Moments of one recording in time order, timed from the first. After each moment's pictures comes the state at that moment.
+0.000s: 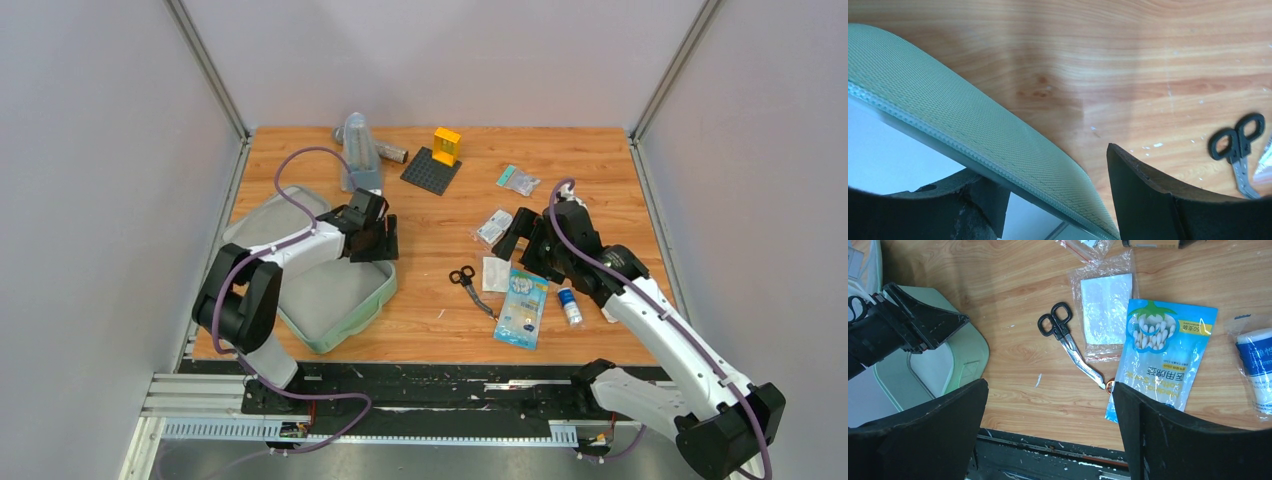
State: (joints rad) left arm -0.47 1.64 0.99 -0.37 -0.03 -0.49; right arm 0.51 1.01 0.96 -0.73 0.08 0.81
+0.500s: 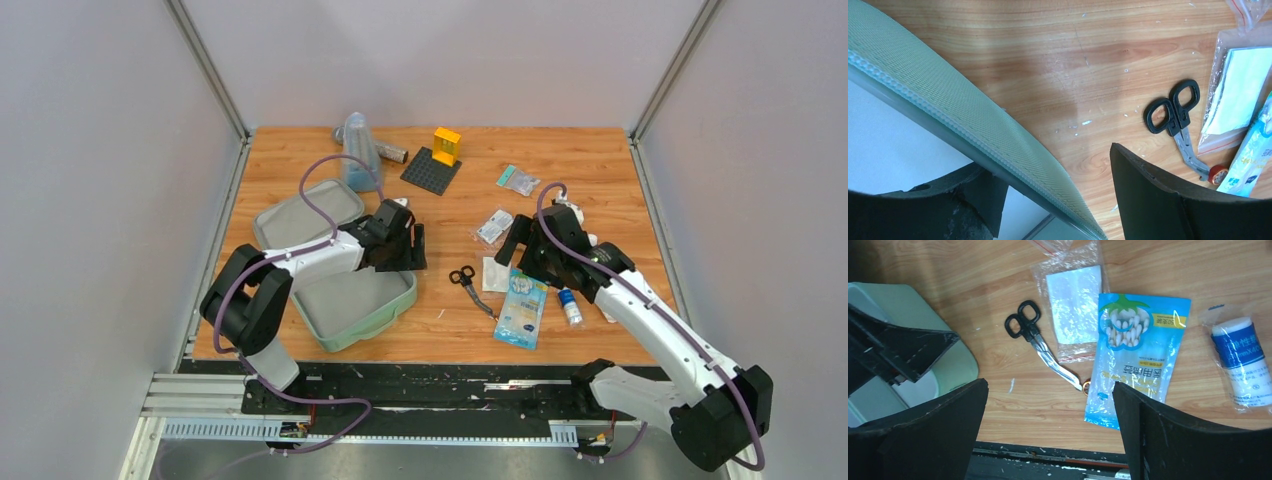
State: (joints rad) left arm -0.65 1.65 0.99 -0.30 0.00 -0.62; right arm 0.51 1.06 0.93 -0.73 0.12 0.81
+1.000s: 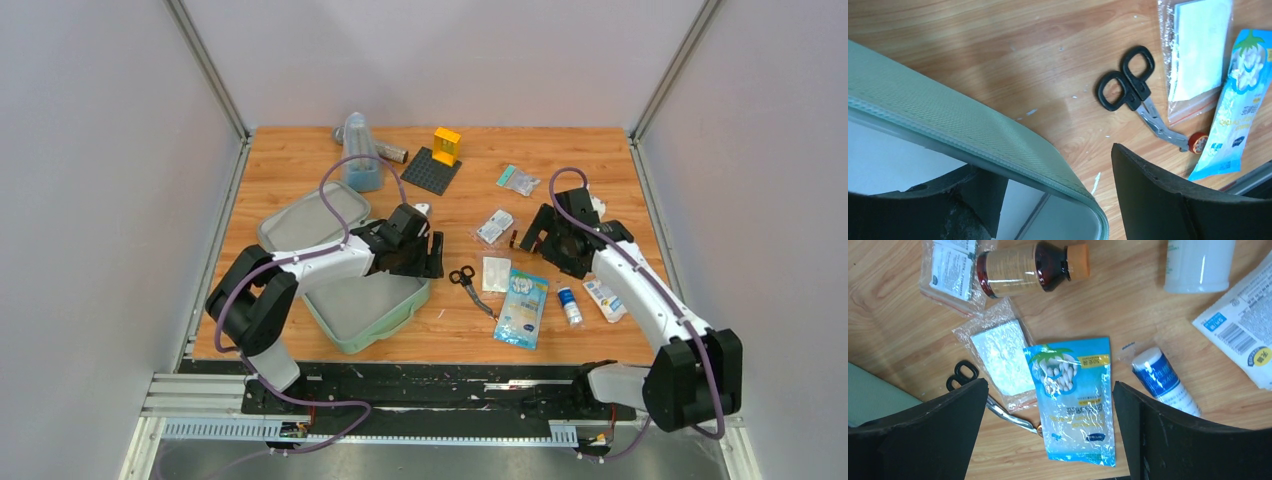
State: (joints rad) left arm -0.74 1.66 1.01 -0.28 0.05 -0.57; right arm 0.27 1.23 0.94 -0.74 0.16 0.73
